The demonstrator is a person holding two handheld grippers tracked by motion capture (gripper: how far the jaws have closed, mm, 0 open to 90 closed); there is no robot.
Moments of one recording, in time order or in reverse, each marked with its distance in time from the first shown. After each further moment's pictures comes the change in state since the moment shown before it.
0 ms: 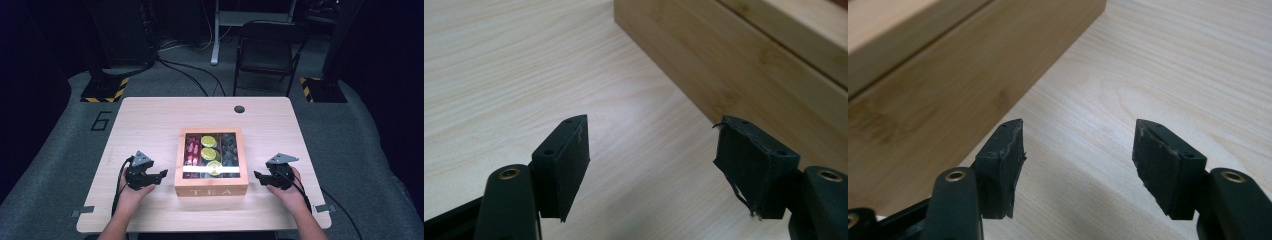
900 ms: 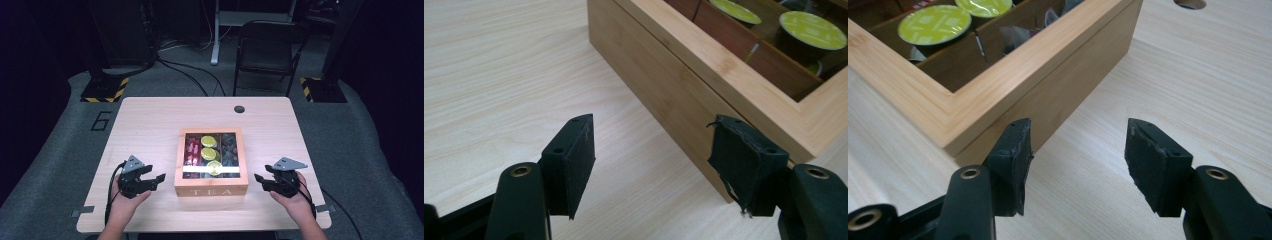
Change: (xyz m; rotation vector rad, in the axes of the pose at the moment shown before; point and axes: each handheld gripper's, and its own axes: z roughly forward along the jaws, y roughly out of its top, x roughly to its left) left arm -0.022 0.002 -0.042 -0.064 -0.044 -0.044; right arm 0.026 0.008 -0.048 -0.093 0.043 -0.033
